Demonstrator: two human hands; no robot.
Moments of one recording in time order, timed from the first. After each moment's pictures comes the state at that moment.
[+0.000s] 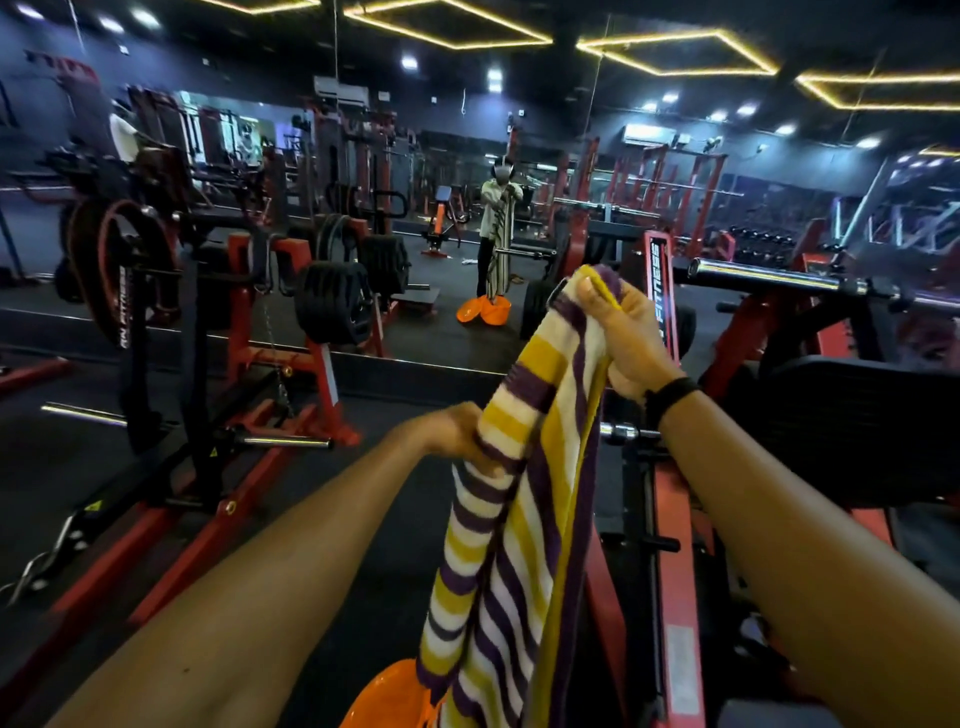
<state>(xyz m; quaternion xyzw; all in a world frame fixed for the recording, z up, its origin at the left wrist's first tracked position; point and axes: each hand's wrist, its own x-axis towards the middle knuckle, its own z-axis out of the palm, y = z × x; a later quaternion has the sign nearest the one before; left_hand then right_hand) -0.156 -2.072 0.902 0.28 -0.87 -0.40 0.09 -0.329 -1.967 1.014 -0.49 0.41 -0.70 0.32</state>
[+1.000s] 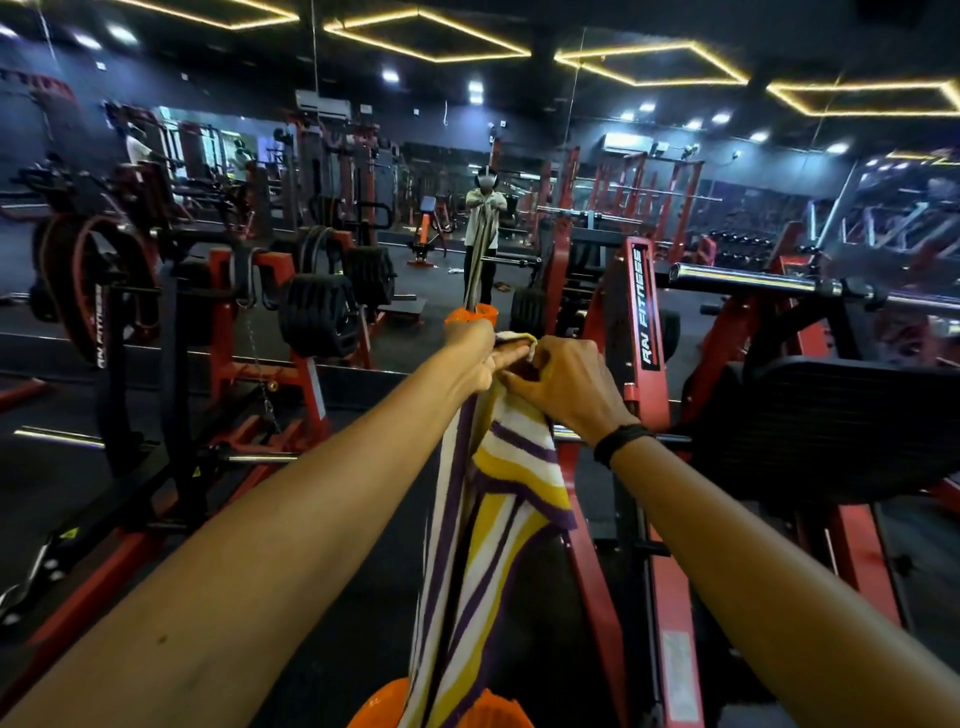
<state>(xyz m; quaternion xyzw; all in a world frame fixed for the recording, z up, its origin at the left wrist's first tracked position) -0.216 -2.054 1.004 0.33 -0.38 -0.73 0.47 -0.320 -1.970 0.976 -0.65 0.67 -0.35 -0.11</state>
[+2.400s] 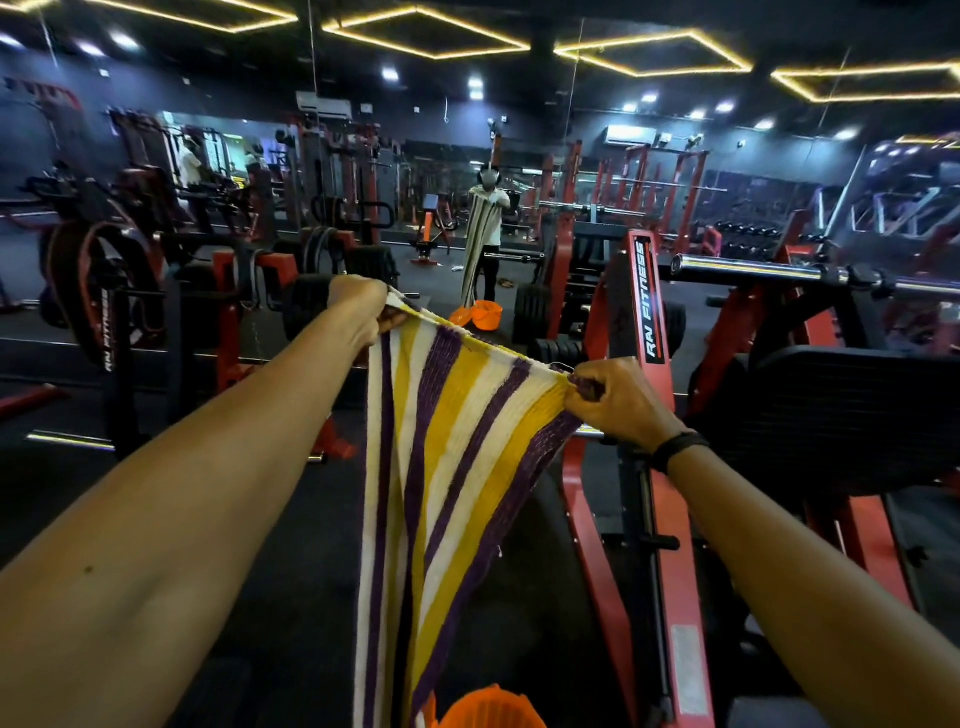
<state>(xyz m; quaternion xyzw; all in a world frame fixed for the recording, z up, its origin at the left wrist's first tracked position) -0.130 -2.117 1.029 0.48 -0.45 -0.53 0.54 -0.388 -1.957 0.953 -0.73 0.58 -0.34 -0.09</state>
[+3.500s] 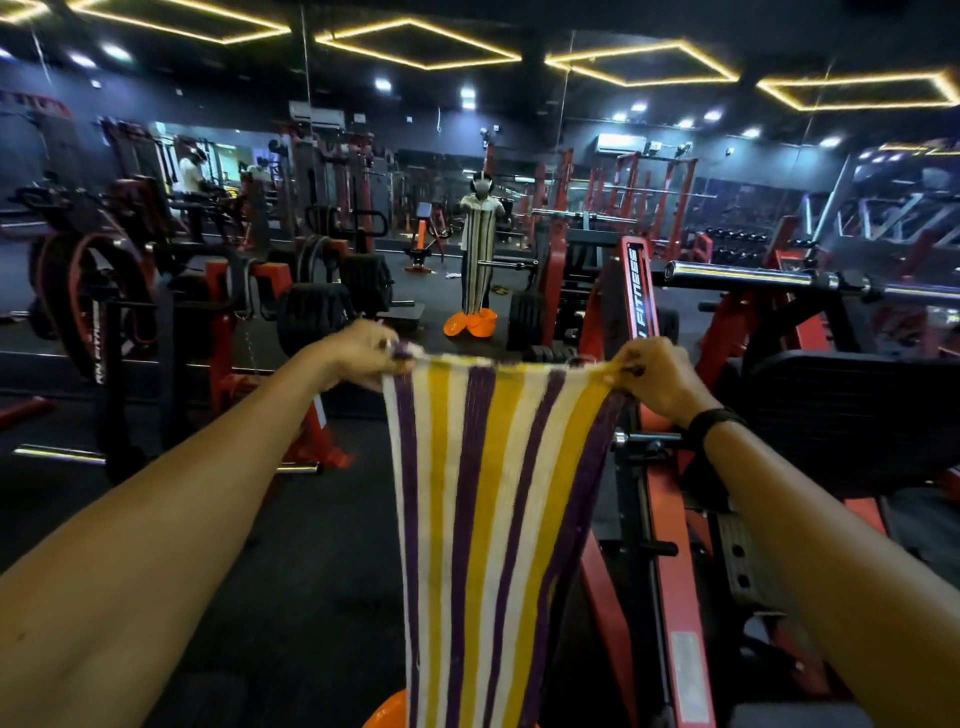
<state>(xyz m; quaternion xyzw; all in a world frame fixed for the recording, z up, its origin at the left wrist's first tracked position) -0.100 -2.124 0.991 0.43 -0.80 -0.36 0.22 -0.426 -1.957 0.981 -0.58 0.72 -0.38 -0.05</state>
